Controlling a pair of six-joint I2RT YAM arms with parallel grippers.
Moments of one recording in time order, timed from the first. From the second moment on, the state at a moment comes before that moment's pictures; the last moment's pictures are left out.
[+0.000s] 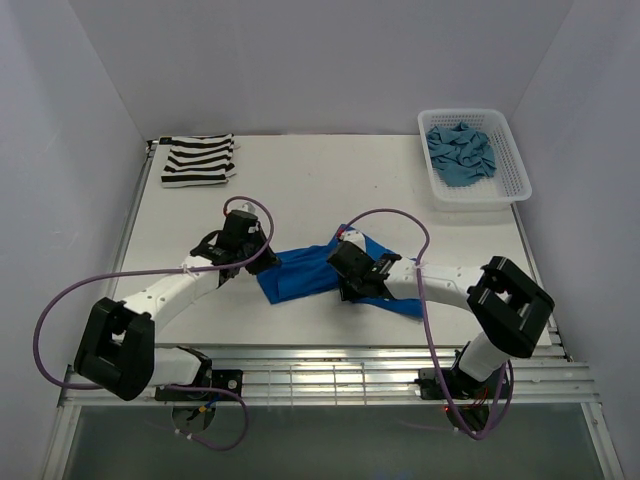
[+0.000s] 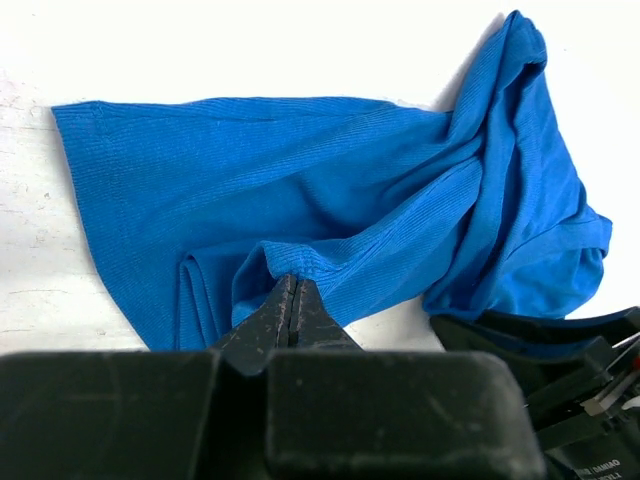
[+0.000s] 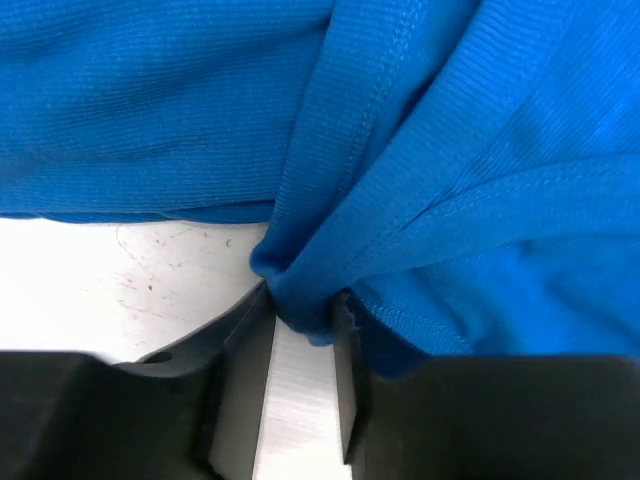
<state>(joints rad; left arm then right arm) -0.45 1.31 0.74 -0.27 0.07 -0.80 0.97 1.60 0.89 -0.37 0.28 0.60</state>
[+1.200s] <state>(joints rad) -0.45 0.77 1.39 -0.56 -0.57 -0.72 0.67 0.71 1.48 -0.79 0.14 0.25</state>
